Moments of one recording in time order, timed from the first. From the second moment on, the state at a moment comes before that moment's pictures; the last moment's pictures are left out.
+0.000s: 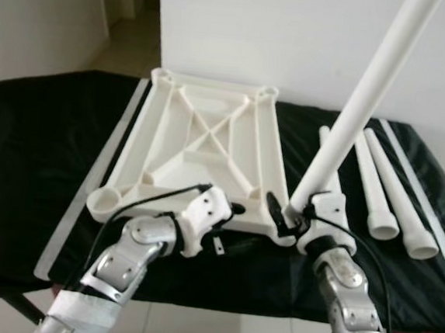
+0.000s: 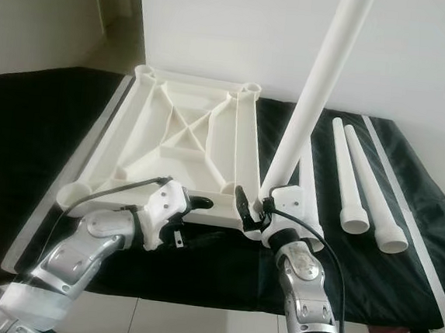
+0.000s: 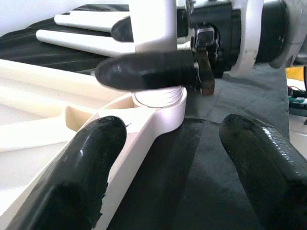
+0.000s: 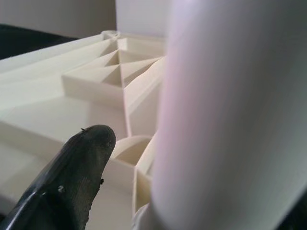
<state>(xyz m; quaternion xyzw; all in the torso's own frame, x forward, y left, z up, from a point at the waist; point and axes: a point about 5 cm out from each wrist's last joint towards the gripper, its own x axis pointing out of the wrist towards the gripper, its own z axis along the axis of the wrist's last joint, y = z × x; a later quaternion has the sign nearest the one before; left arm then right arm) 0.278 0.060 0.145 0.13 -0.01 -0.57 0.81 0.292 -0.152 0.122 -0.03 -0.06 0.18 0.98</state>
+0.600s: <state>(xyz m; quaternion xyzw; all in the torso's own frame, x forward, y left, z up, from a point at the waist) 0.279 0.064 0.140 0.14 0.02 -0.56 0.82 0.297 -0.169 0.124 -0.05 -0.05 0.22 0.97</state>
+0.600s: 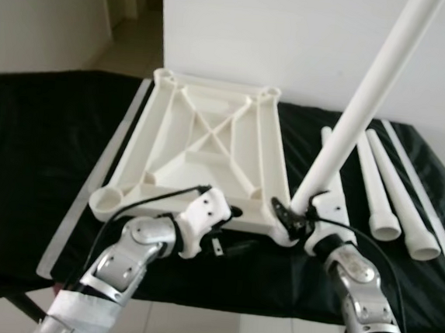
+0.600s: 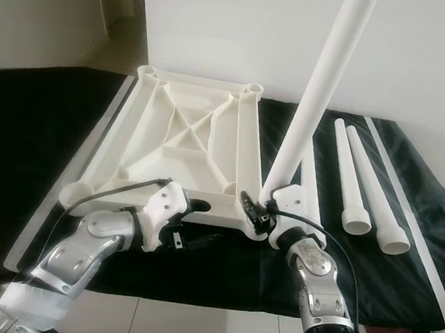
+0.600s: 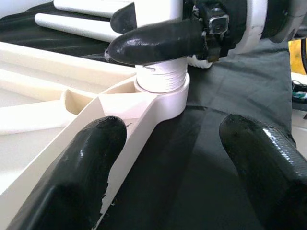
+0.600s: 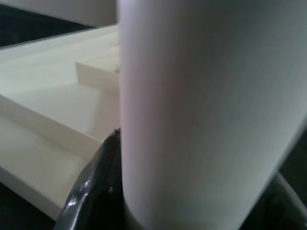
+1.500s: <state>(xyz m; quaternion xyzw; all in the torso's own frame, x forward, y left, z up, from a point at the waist) 0.280 0.067 0.141 0.15 0.02 -0.56 0.82 0.288 -0.147 0.120 0.01 -0.06 0.10 0.99</state>
